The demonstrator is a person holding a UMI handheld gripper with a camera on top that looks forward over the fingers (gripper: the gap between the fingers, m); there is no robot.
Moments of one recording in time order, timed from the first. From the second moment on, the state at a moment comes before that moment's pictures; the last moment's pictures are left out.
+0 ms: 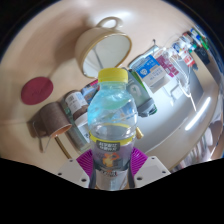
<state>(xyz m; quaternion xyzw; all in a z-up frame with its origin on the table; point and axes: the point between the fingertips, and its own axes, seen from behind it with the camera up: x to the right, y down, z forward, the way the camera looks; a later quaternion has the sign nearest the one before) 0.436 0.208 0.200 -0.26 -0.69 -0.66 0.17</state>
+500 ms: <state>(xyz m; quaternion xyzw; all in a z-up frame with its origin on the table) 0.454 0.178 0.161 -0.78 -0.13 -0.11 0.61</state>
